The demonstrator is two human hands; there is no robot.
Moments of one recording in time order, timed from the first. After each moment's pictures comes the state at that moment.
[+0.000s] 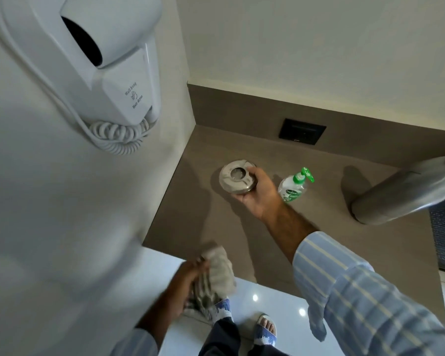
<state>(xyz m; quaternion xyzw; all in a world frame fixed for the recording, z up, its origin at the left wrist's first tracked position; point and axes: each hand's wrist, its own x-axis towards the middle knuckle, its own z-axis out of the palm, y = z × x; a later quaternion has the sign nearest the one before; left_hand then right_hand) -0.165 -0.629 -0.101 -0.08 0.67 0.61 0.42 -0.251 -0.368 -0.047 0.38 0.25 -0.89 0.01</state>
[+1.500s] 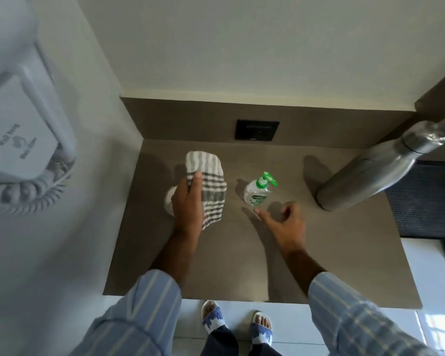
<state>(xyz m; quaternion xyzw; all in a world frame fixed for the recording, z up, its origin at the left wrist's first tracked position) -0.292 -0.437 -0.046 0.01 0.74 0.65 0.20 -0.121 -0.299 -0.112 0.52 0.71 -0.45 -0.17</state>
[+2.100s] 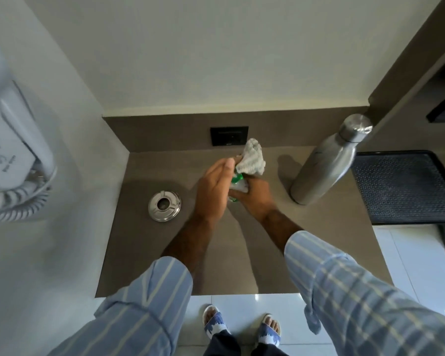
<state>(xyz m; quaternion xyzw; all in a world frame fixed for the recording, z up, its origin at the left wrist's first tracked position) -0.224 -0.362 0.018 0.32 0.73 0.58 0.16 -0.153 -0.253 -0.051 0.34 0.78 -0.51 -0.13</state>
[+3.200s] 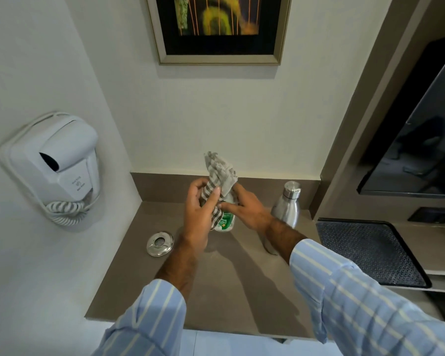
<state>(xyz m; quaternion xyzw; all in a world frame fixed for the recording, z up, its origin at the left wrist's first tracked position) -0.145 -0.368 0.134 0.18 0.58 0.78 0.14 -0.086 -0.232 0.130 0.11 0.86 -0.49 -0.11</state>
